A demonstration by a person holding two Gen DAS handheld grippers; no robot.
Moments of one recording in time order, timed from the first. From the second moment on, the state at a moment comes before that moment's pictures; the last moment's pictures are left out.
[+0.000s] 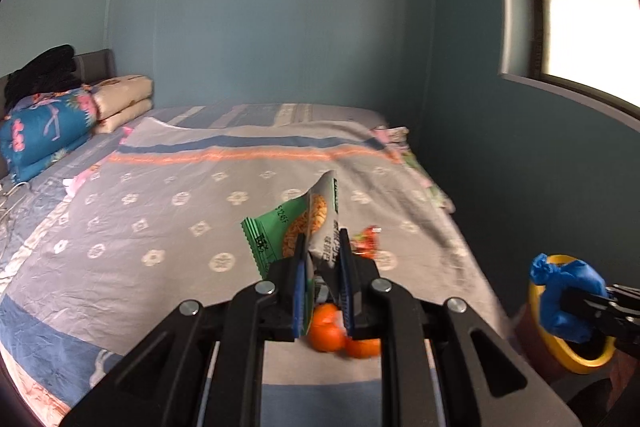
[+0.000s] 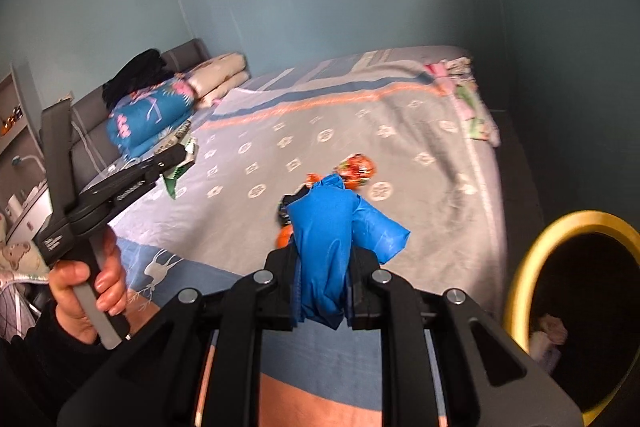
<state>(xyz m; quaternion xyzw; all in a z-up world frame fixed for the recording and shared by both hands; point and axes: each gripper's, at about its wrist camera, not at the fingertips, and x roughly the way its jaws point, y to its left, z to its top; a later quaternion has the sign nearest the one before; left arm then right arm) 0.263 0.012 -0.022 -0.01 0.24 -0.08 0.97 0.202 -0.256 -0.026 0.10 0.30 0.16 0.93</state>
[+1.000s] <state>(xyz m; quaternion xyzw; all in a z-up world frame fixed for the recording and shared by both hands) 0.211 -0.202 -0.002 0.09 0.20 -0.25 0.94 0.125 -0.449 -0.016 0.17 0.25 0.00 0.95</state>
